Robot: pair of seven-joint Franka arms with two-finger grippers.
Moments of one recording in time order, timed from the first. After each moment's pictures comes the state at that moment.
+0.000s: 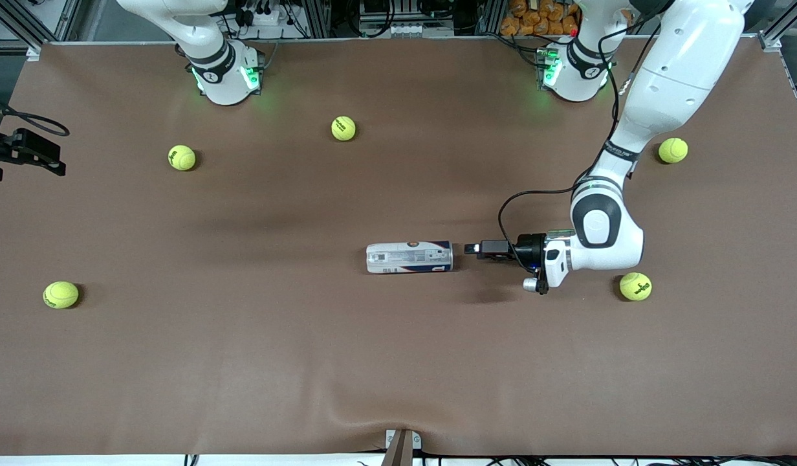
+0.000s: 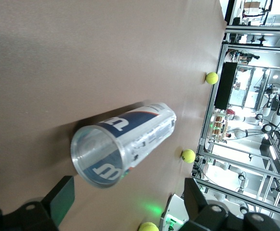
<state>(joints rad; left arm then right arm) -0.07 0.68 -0.22 -1.84 -1.30 2.10 0.67 0.00 0.05 -0.06 -1.46 -0.06 1.45 -0.18</state>
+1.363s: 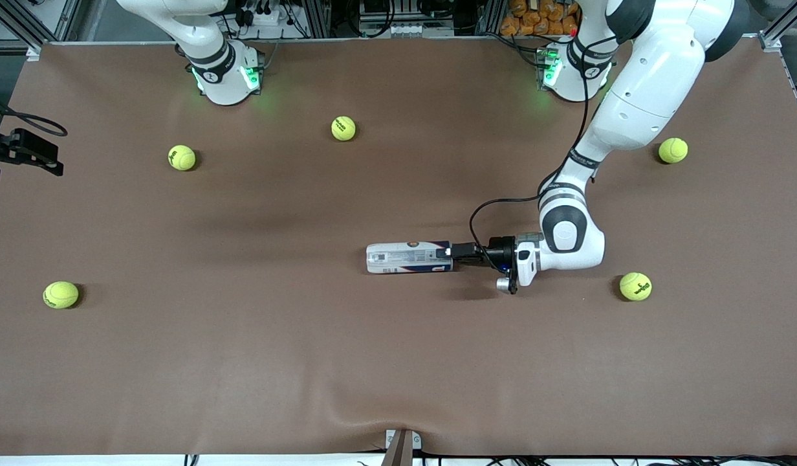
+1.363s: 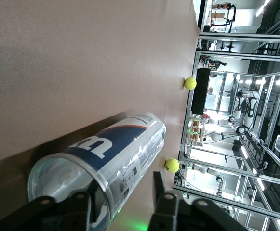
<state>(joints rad) -0.15 0.79 -0.23 -1.78 -1.50 2.11 0.82 0.00 0.05 -0.06 -1.46 -0.06 1.45 -0.18</state>
